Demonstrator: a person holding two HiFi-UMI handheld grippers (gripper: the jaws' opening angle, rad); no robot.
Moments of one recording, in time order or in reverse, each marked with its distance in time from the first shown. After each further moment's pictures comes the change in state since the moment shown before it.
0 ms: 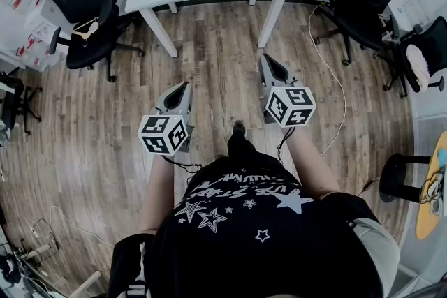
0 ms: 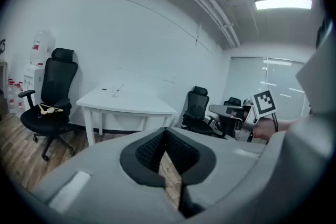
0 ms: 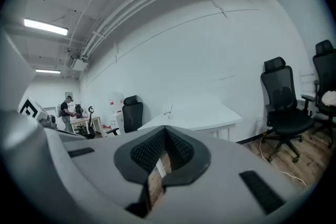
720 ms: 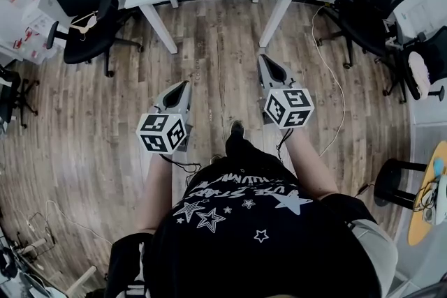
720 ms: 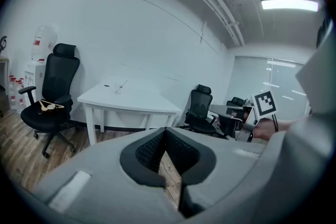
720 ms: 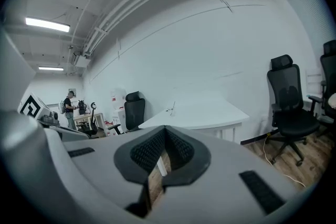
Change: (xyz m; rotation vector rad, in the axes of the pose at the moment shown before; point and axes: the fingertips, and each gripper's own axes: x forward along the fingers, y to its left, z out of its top) left arm 0.029 0.029 0.003 -0.024 0.030 0.011; right arm 0.044 -0.003 -0.006 -0.021 0.033 0.031
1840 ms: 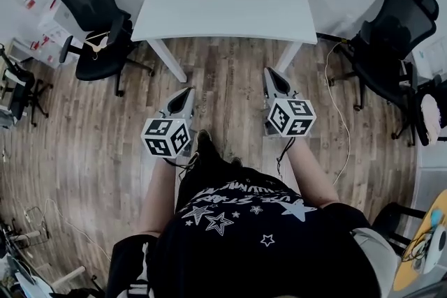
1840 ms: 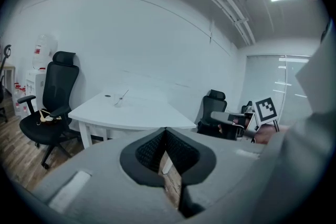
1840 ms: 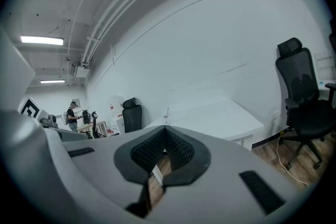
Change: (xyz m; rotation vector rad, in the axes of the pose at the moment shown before) left arm 0.138 0.021 0.088 0.004 -0.062 0.112; right arm 0.125 -0.114 0.052 0.078 -0.015 0.079
